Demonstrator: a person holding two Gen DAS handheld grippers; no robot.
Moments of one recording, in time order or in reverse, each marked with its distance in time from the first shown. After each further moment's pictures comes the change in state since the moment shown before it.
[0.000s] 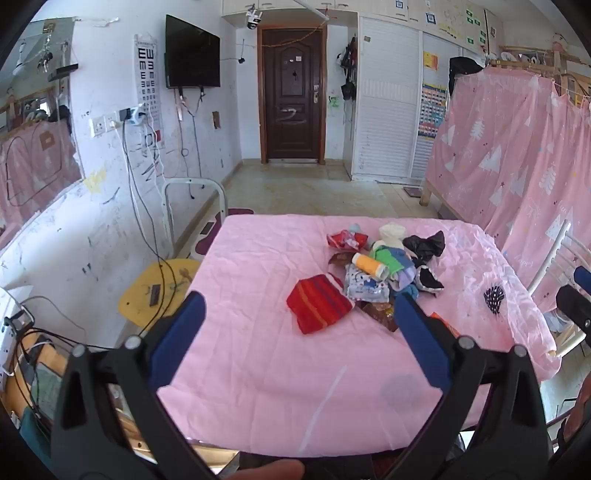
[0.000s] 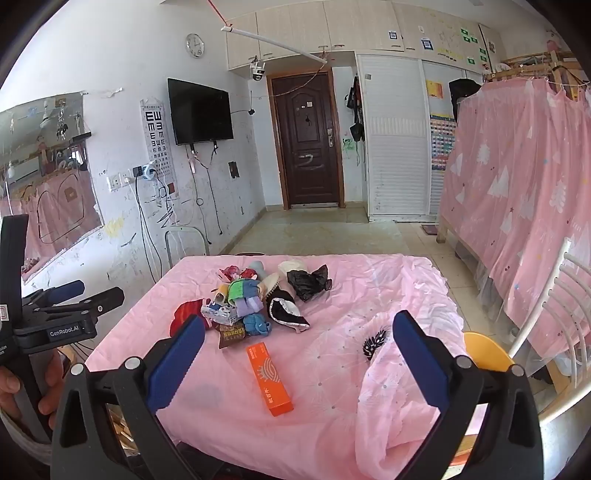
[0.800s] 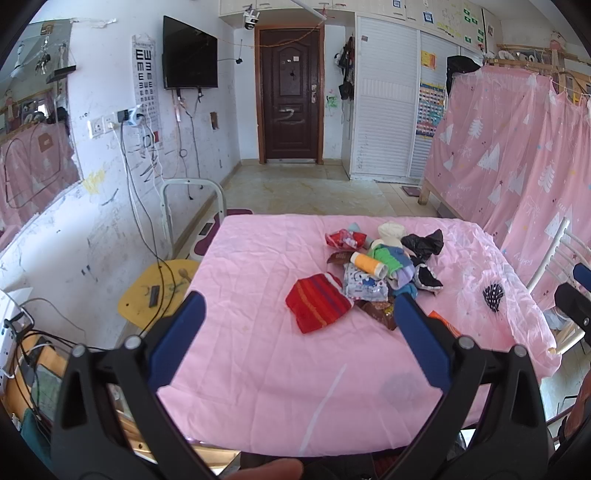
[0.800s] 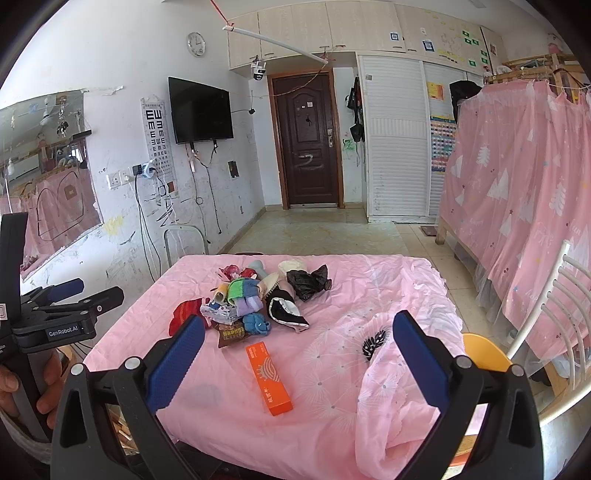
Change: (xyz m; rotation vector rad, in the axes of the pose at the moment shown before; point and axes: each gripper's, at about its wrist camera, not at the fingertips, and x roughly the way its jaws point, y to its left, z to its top) left arm 0.000 -0.001 0.000 0.003 0.003 -0.006; right arm 0.000 0.002 0.000 -0.005 0.004 -0.005
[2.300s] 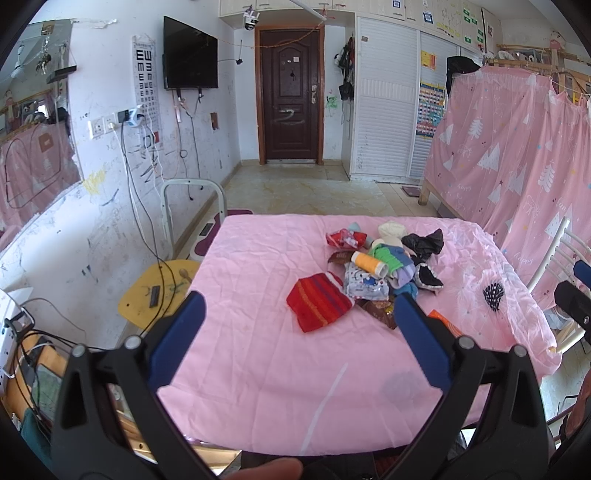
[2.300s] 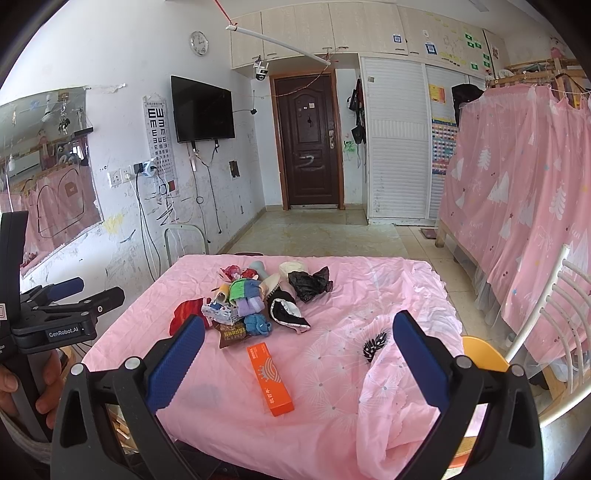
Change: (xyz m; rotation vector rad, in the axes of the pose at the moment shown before) left arm 0.000 0.000 0.000 -0.001 -0.002 0.001; right arm -0.001 0.001 0.004 -0.011 -0.003 -0.004
